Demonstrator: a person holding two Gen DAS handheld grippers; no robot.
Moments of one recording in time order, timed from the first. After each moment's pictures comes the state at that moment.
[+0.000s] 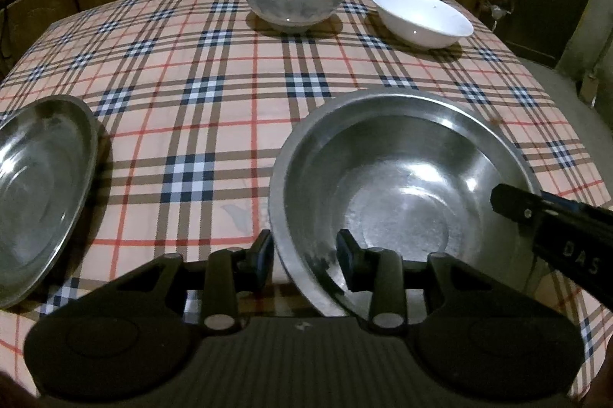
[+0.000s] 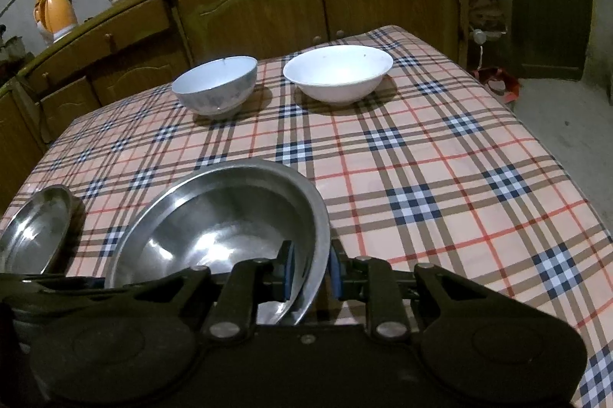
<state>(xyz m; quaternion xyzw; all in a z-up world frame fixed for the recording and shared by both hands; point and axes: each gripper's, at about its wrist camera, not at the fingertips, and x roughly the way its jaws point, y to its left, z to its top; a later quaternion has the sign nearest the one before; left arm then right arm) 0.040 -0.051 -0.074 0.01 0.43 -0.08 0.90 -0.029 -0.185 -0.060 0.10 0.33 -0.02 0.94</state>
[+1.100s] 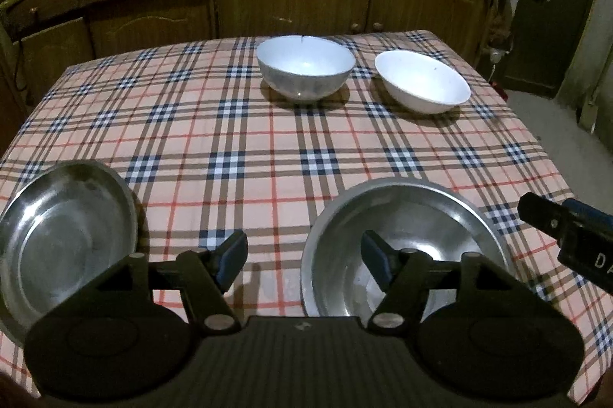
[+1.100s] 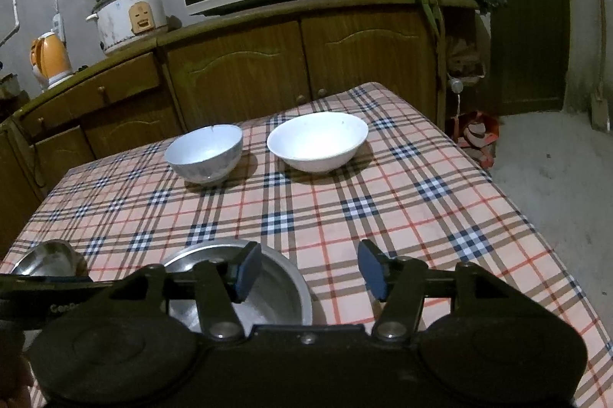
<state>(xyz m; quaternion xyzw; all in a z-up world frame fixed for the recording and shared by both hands) 0.044 -0.043 -0.026 0.01 0.38 -0.07 0.92 -0.040 -0.200 -0.017 0.10 0.26 -0.04 0.96</state>
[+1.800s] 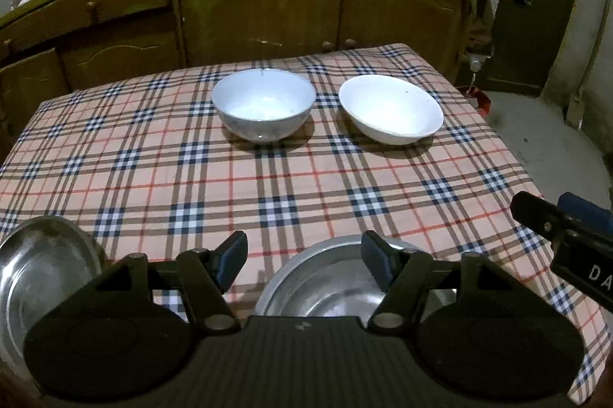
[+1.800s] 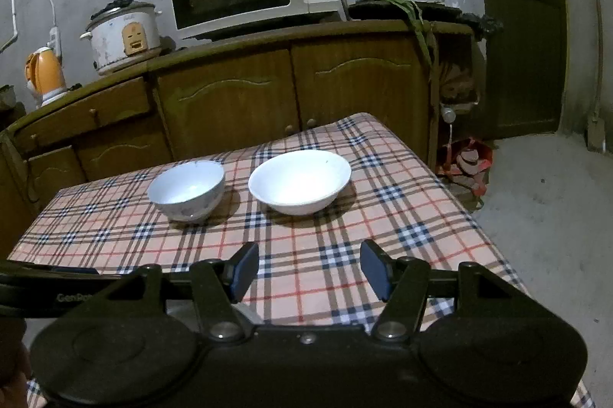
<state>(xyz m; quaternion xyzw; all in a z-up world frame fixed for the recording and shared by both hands) 0.072 -0.081 -0.002 0.02 0.37 -0.10 0.92 -0.022 -0.230 0.005 0.09 0.23 -0.05 0.97</state>
